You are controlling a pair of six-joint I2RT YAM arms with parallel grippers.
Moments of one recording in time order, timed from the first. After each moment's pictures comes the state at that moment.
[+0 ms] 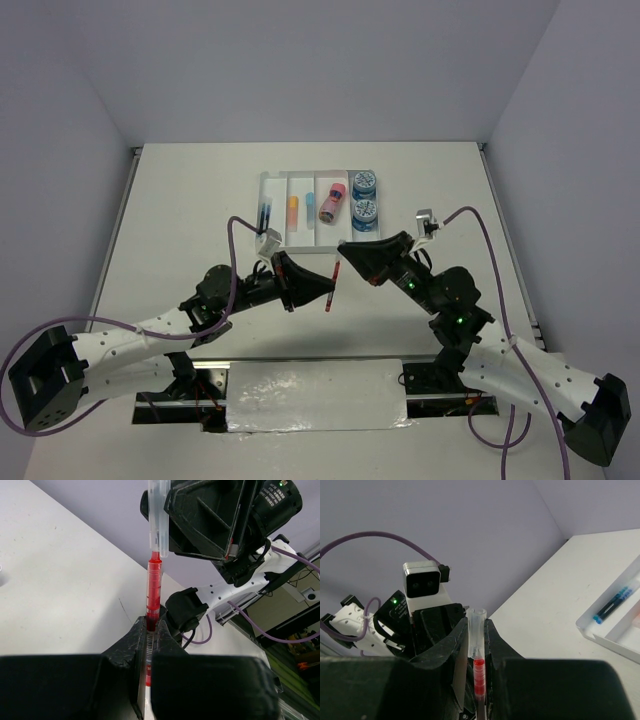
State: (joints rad) left arm -0.92 1.00 0.43 0.74 0.31 -0.69; right arm 0.81 0.64 0.41 0.55 -0.06 0.72
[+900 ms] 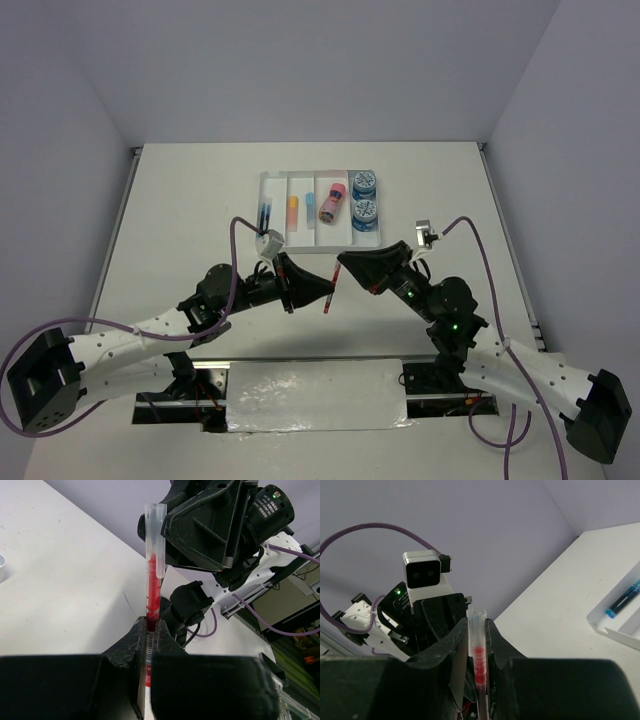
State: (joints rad) left arm -0.91 0.99 0.45 0.67 0.31 -0.66; right arm 0.84 0.63 0.30 0.70 -0.04 0.77
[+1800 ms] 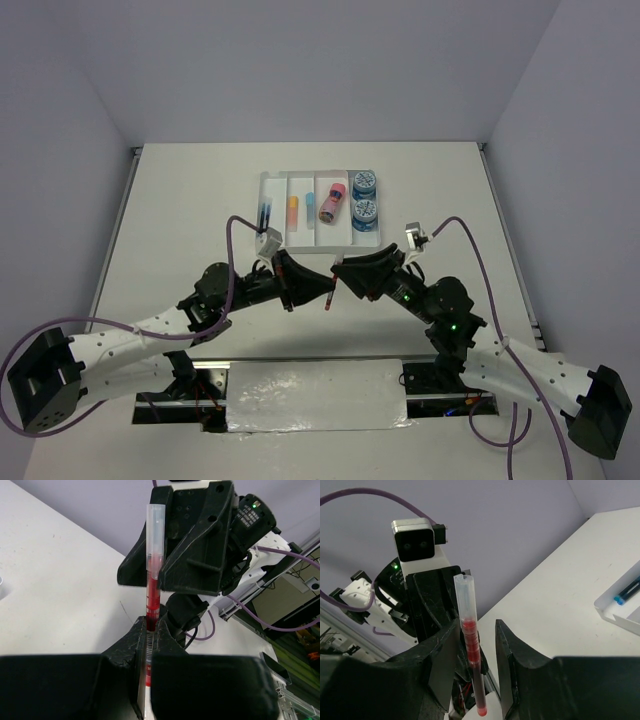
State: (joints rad) left arm -0.91 0.99 0.45 0.72 0.35 -0.64; right arm 0.87 0.63 0.30 0.66 -0.09 0.74
